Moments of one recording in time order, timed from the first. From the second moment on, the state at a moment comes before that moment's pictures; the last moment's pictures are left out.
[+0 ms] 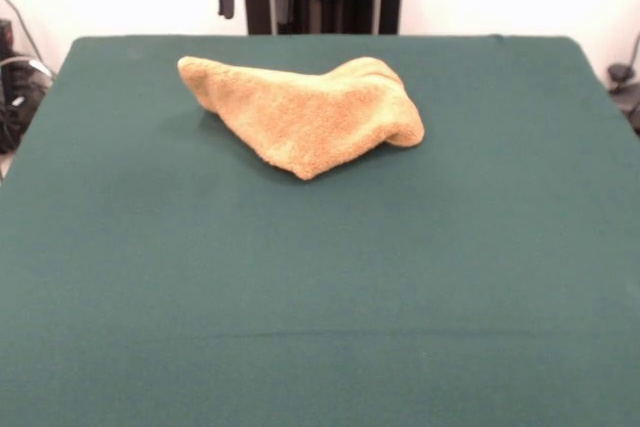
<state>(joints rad) -0.46 -0.93 0.13 1.97 -0.29 0.36 1.57</state>
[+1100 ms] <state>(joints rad) -0.49 -0.86 0.12 1.97 -0.29 0.33 1.57</state>
